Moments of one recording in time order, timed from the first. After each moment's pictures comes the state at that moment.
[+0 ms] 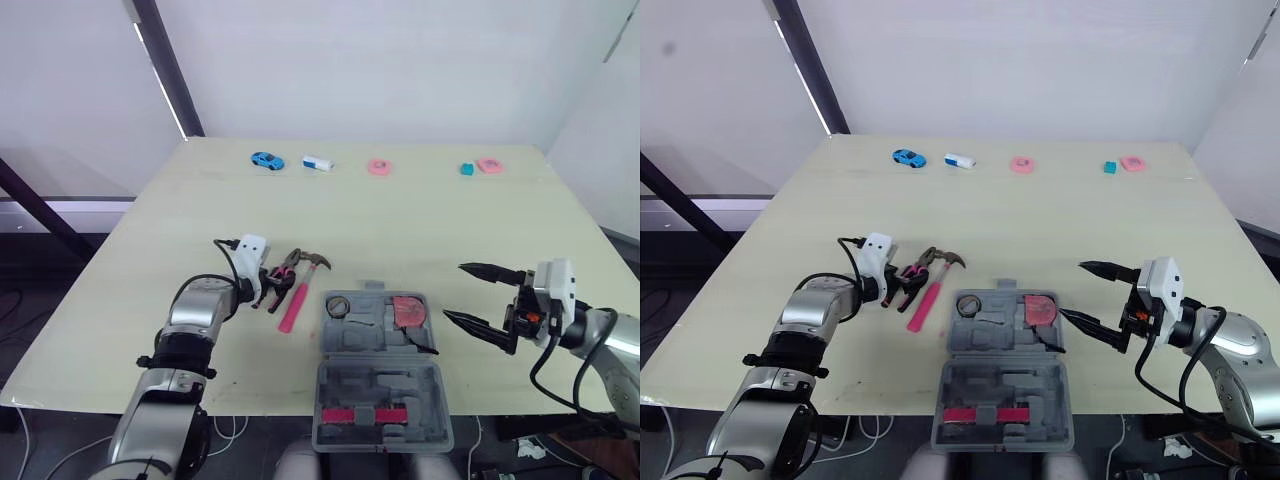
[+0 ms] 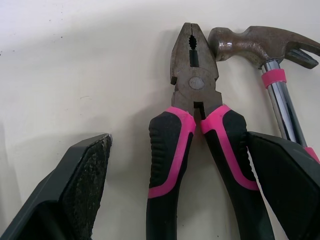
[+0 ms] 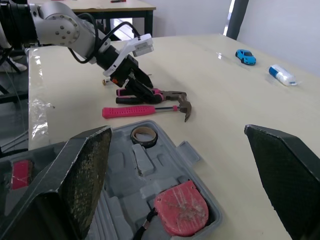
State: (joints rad) left arm -0.60 0.48 0.00 0.46 -0.16 0.66 -0.50; right arm -0.05 -0.66 -0.15 -0.30 0.56 0.19 1.04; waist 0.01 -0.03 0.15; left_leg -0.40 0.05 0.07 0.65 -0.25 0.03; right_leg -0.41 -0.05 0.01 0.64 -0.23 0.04
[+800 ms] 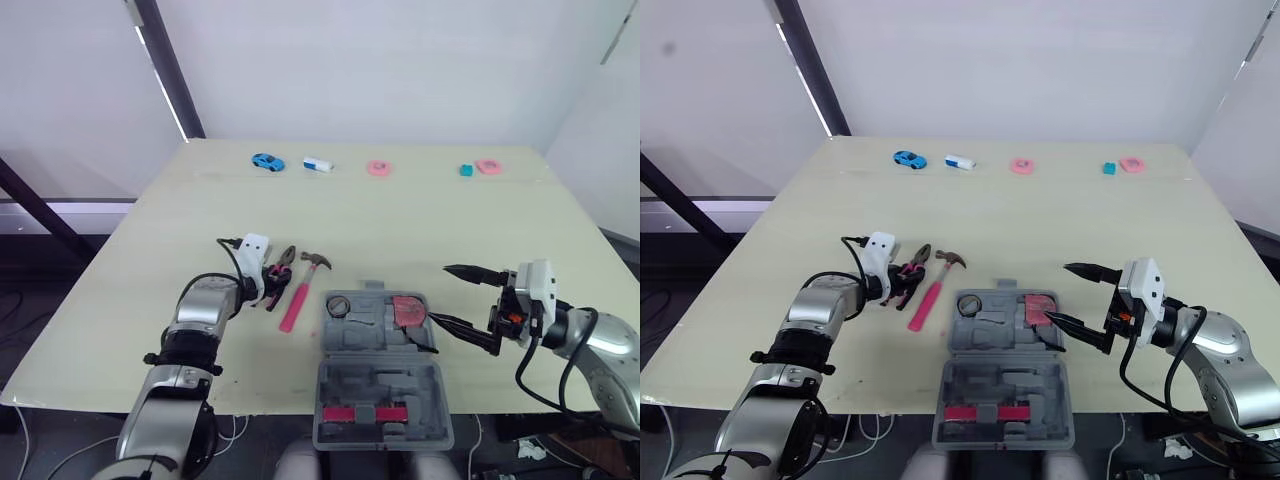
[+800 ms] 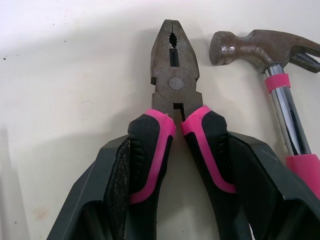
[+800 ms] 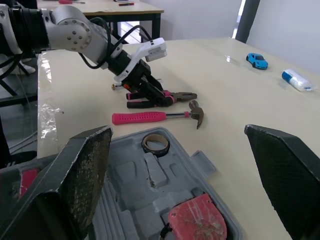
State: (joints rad) left arm -0.60 0.46 0.02 0.45 -0.14 0.67 -0.48; right arm -0.07 -0.64 -0.09 -0.34 0.56 0.21 1.00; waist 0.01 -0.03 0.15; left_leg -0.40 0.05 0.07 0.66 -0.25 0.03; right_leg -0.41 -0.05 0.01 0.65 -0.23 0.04
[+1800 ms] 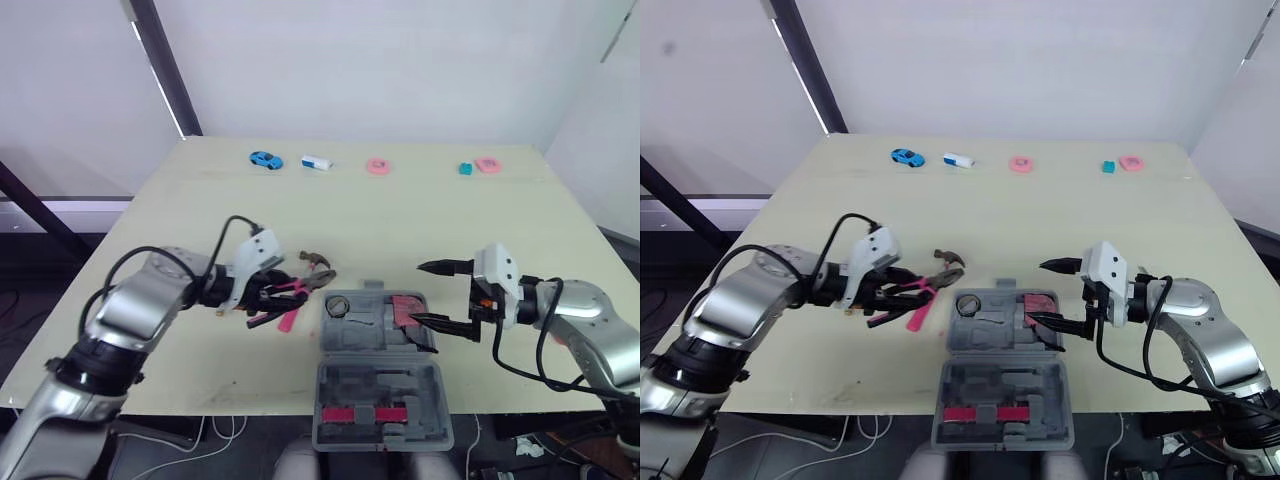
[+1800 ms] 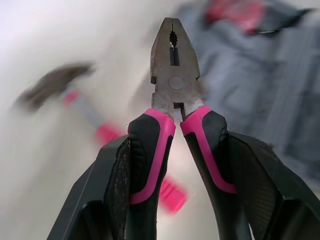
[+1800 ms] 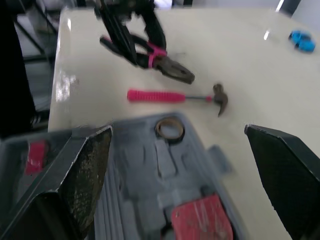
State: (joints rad) left arm -0.59 0.88 -0.26 -0.13 -0.29 0.77 -1.13; right arm -0.31 -0.73 0.09 -0.30 0.43 0.38 1.03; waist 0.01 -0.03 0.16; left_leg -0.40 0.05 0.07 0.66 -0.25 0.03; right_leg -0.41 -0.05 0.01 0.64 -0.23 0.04
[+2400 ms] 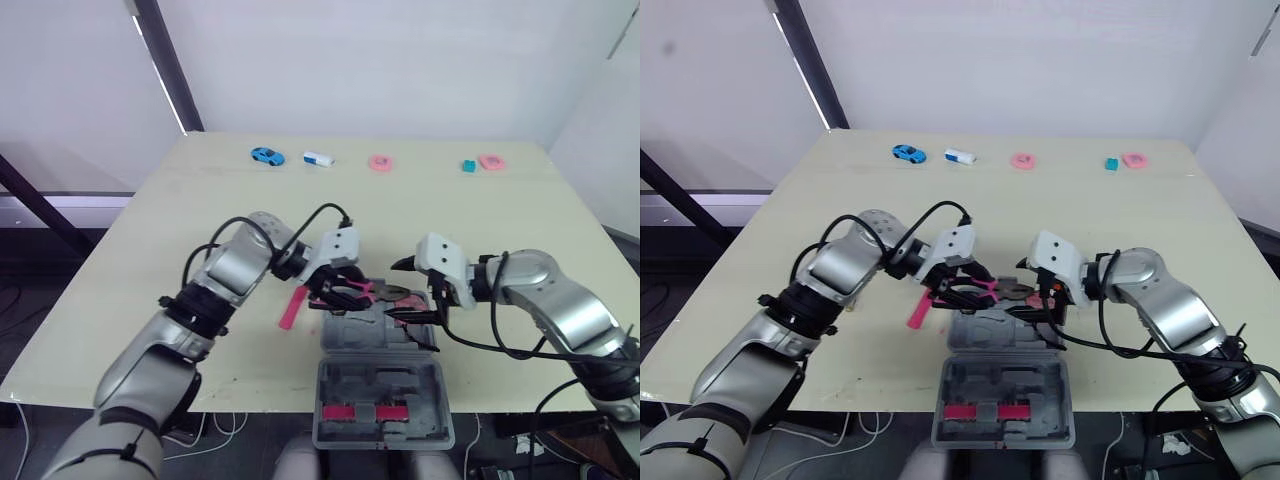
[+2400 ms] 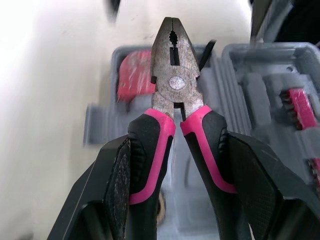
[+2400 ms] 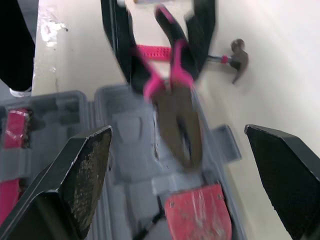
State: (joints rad) left arm -0.89 0.59 -0.50 0.17 -0.14 0.44 -1.40; right arm -0.58 -0.68 0.33 -0.30 0.29 0.67 0.97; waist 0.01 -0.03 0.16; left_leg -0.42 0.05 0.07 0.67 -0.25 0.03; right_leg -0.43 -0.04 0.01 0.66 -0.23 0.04
